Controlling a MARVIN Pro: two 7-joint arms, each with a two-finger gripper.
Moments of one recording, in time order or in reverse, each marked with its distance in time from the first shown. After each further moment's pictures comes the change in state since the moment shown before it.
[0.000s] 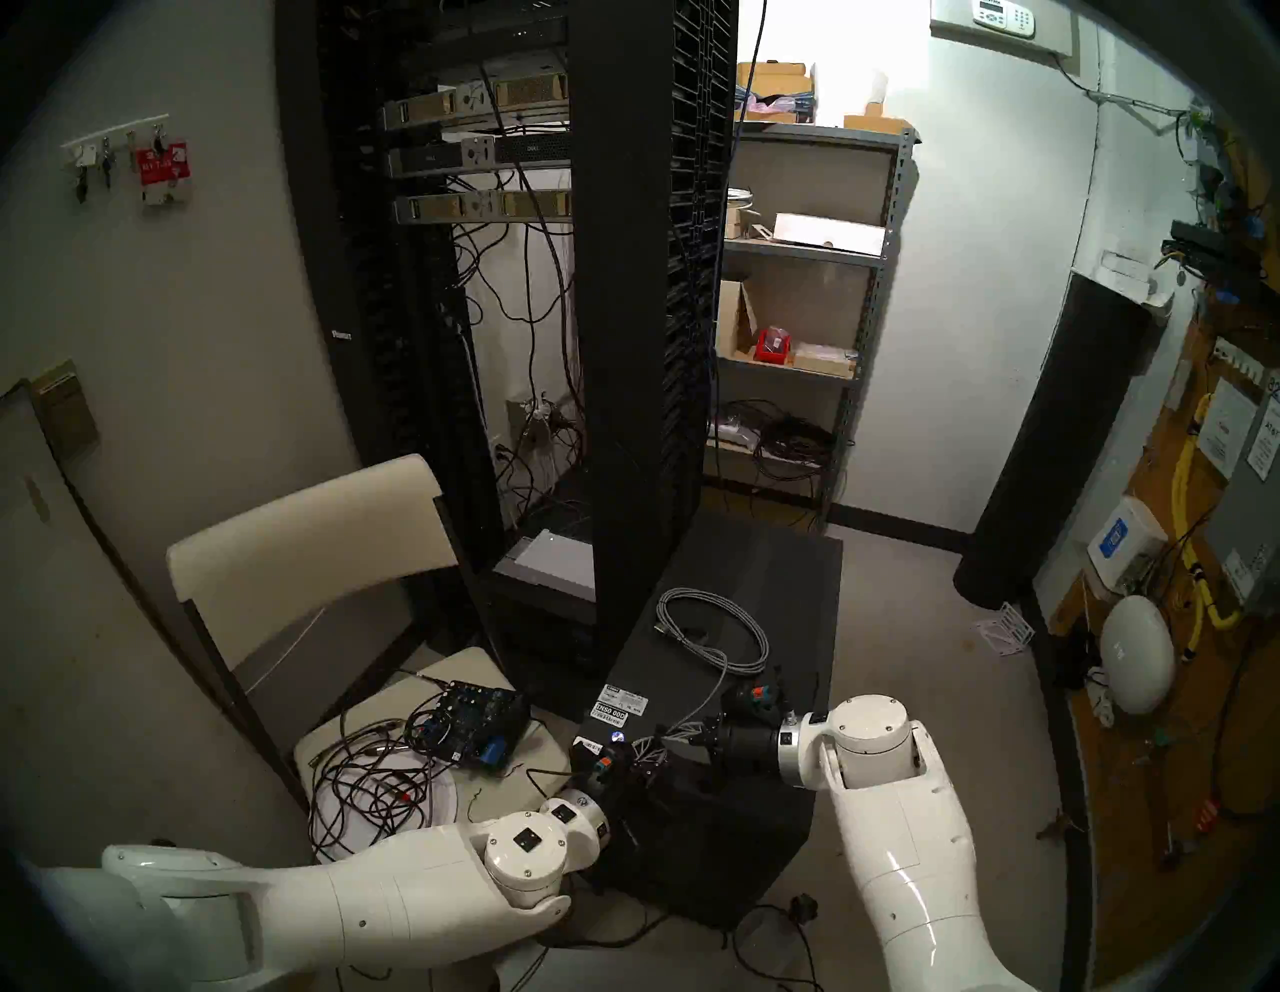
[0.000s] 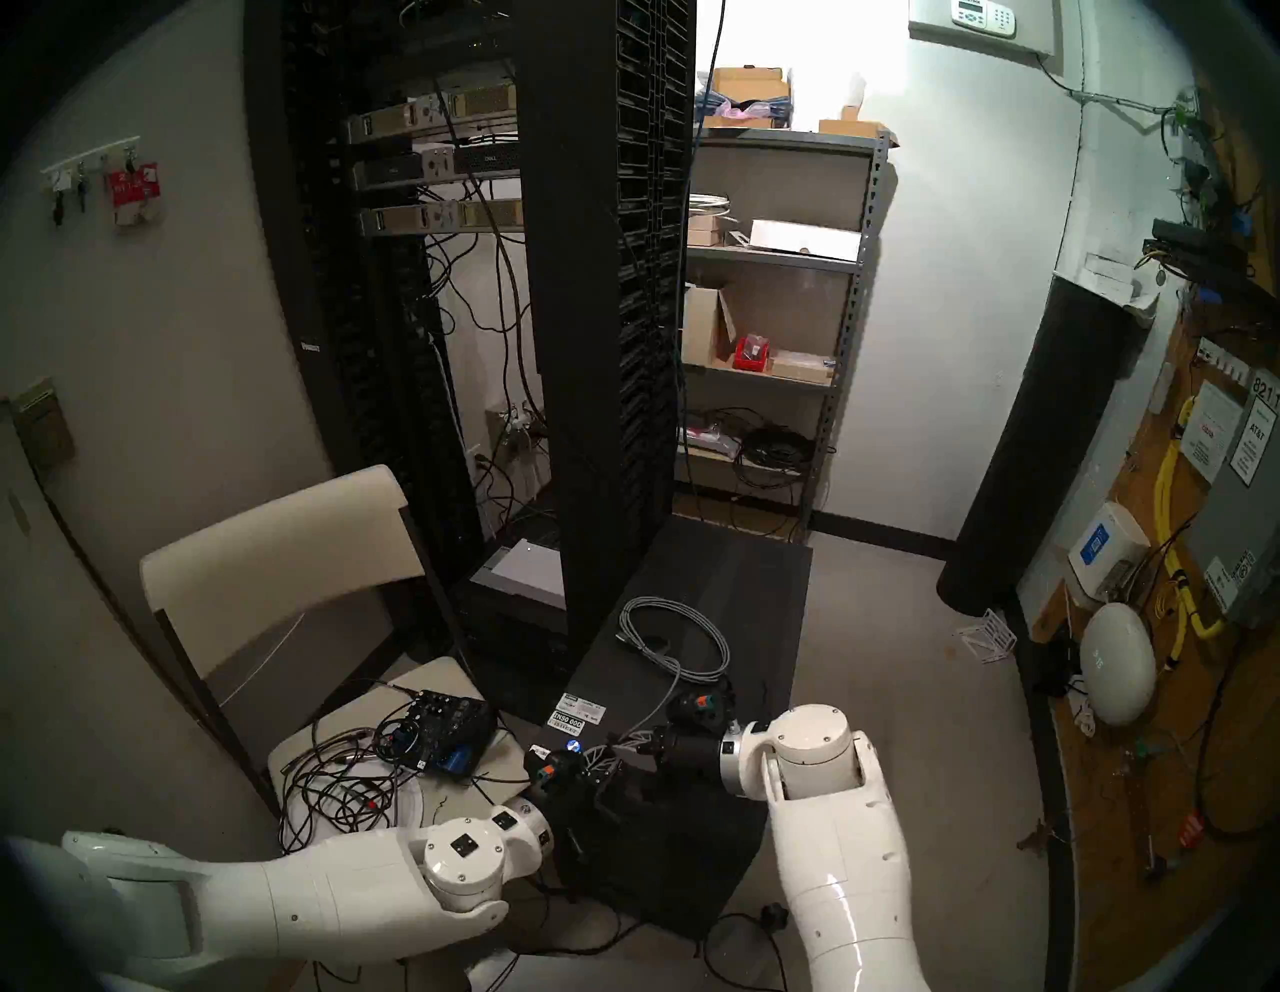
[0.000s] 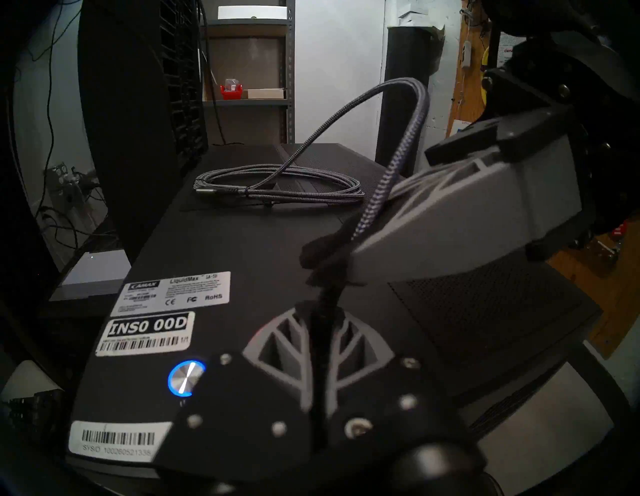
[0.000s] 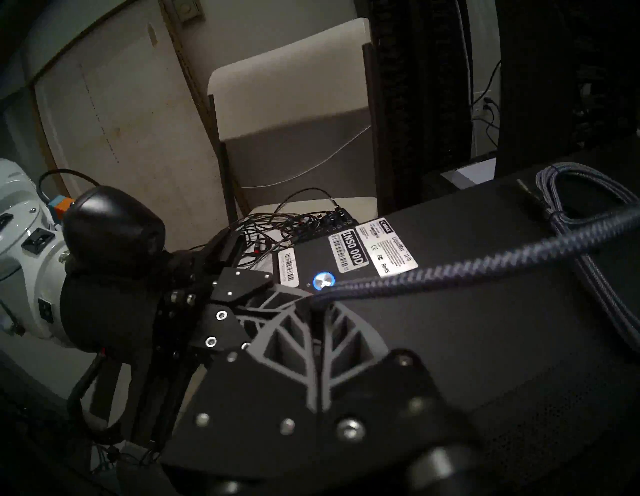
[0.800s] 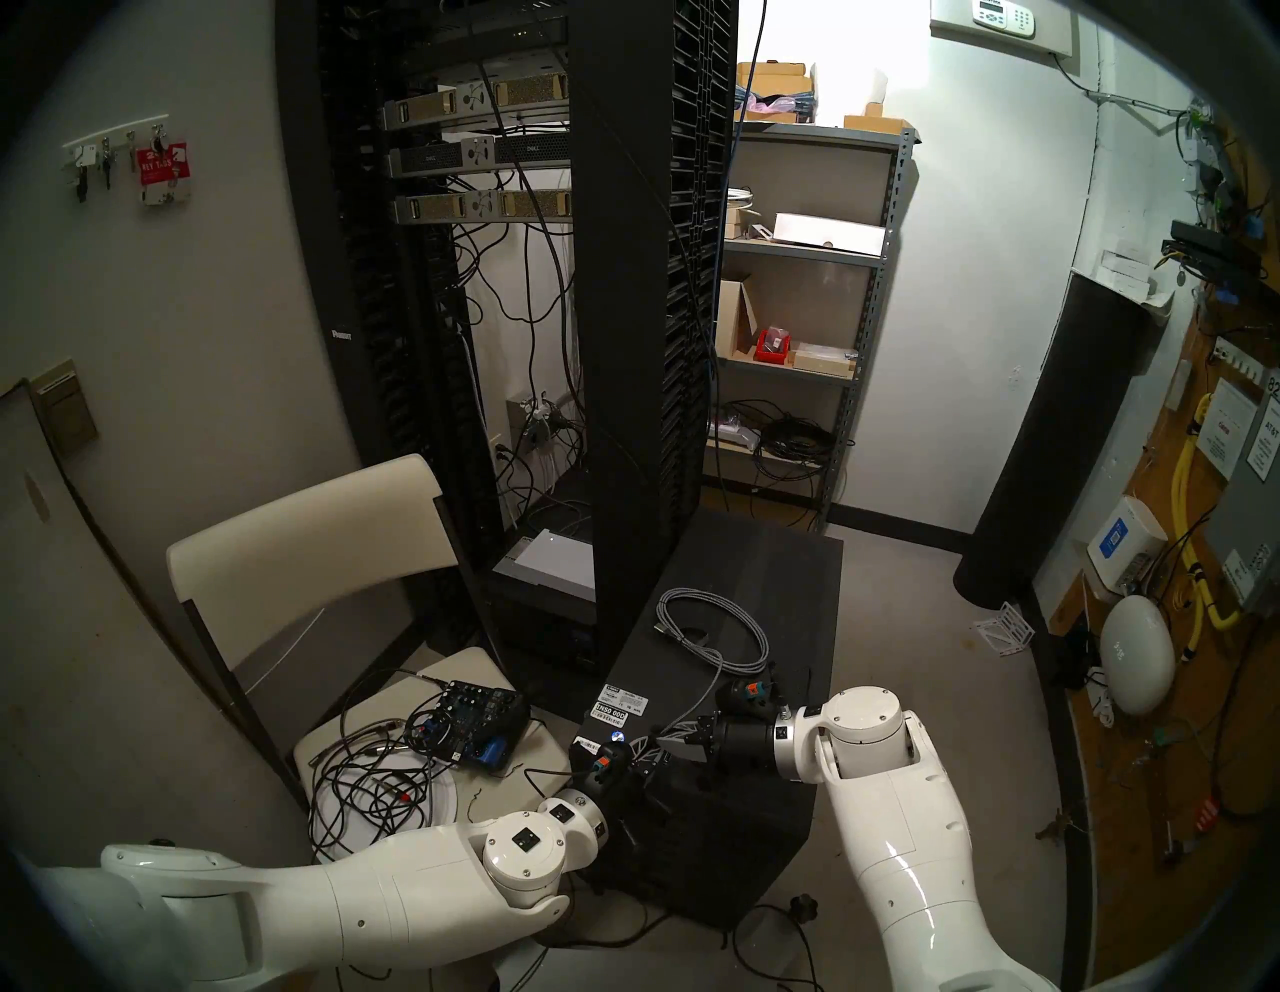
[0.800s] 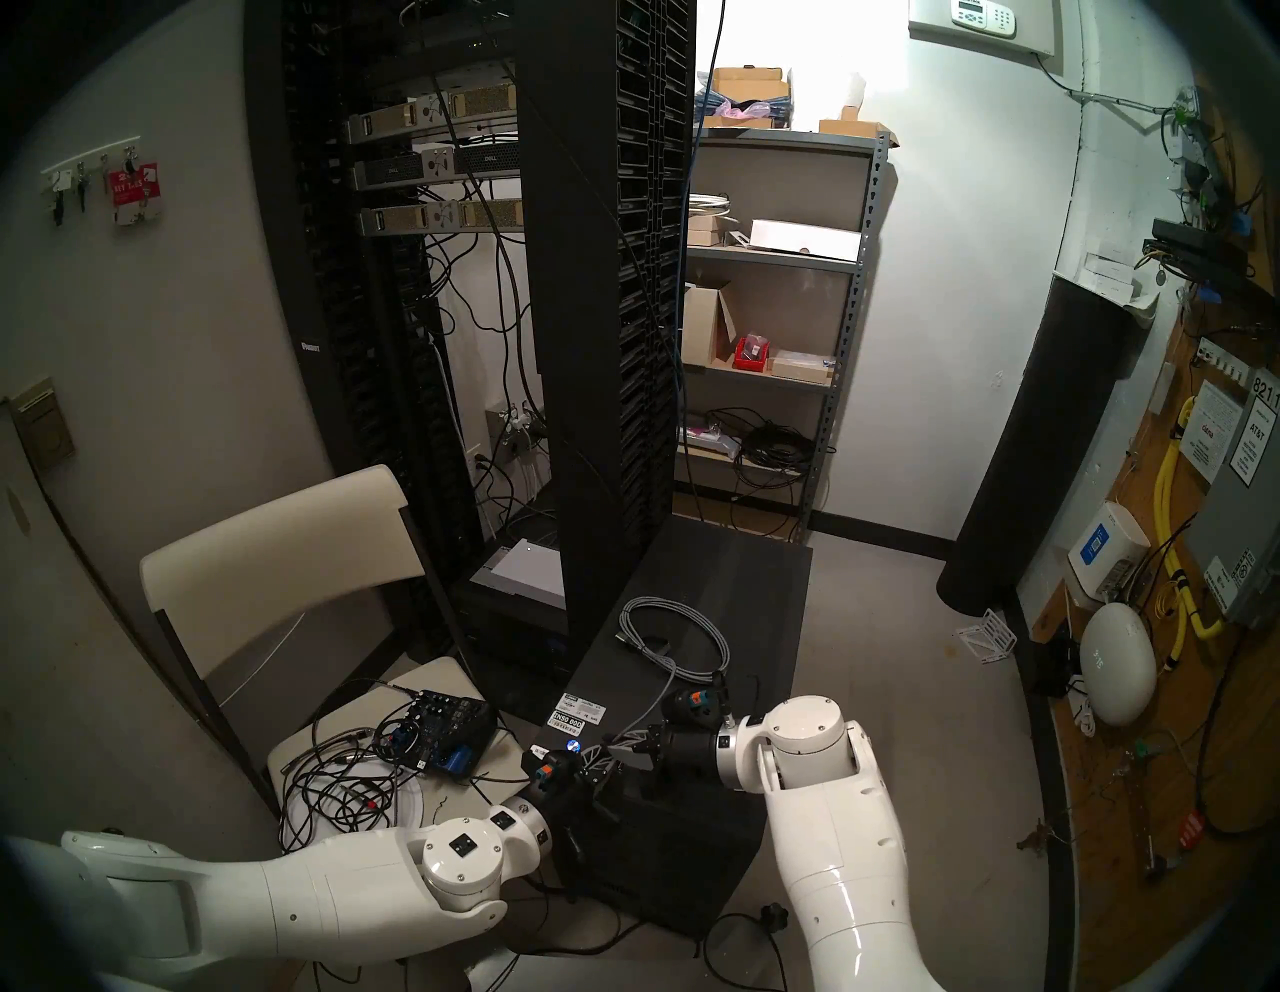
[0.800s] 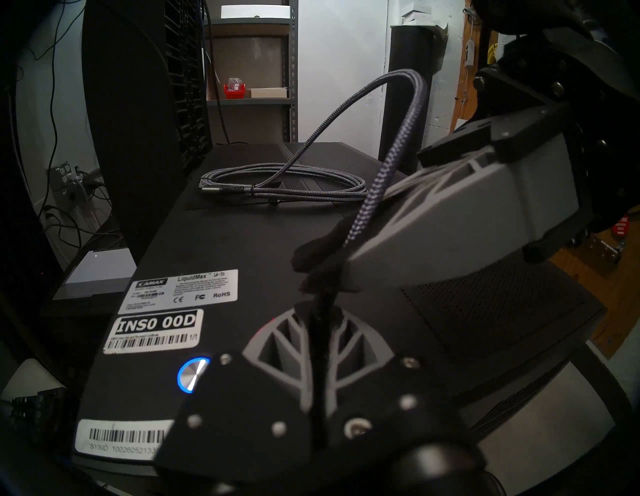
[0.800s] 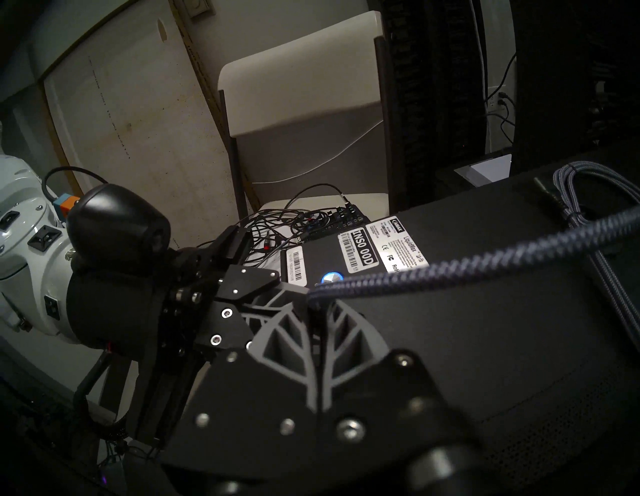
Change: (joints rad) left arm 0.000 0.005 -0.001 -0.001 -0.003 0.000 0.007; right arm 0.045 0.012 -0.028 0.049 -0.003 0.011 0.026
